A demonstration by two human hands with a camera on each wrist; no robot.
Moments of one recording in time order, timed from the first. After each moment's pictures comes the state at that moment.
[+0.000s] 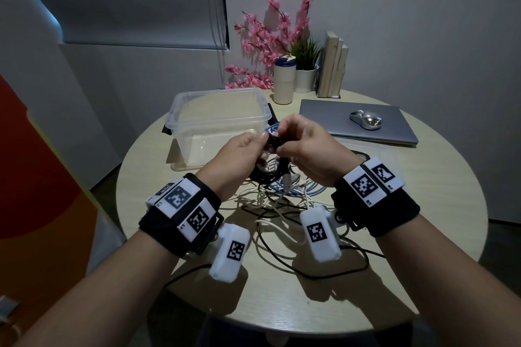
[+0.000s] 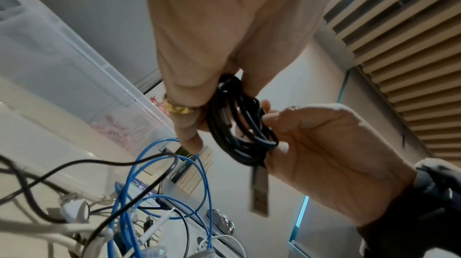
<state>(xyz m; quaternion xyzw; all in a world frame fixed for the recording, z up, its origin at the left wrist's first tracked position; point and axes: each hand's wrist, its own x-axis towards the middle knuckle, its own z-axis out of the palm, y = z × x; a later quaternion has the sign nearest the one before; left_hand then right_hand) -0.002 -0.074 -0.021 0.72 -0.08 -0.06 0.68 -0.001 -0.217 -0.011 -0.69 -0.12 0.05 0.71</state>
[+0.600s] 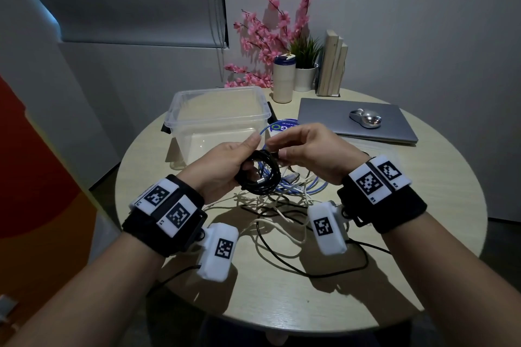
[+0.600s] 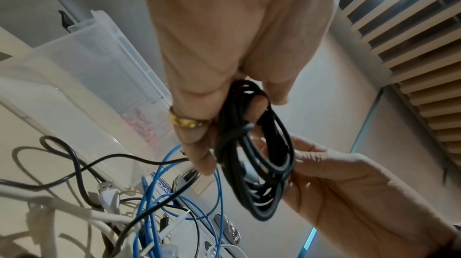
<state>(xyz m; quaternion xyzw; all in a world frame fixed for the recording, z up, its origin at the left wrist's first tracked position) -0.004 -0.054 -0.024 0.68 -0.07 -0.17 0.71 -0.002 -0.228 -0.012 -0.74 -0.12 0.08 0.66</state>
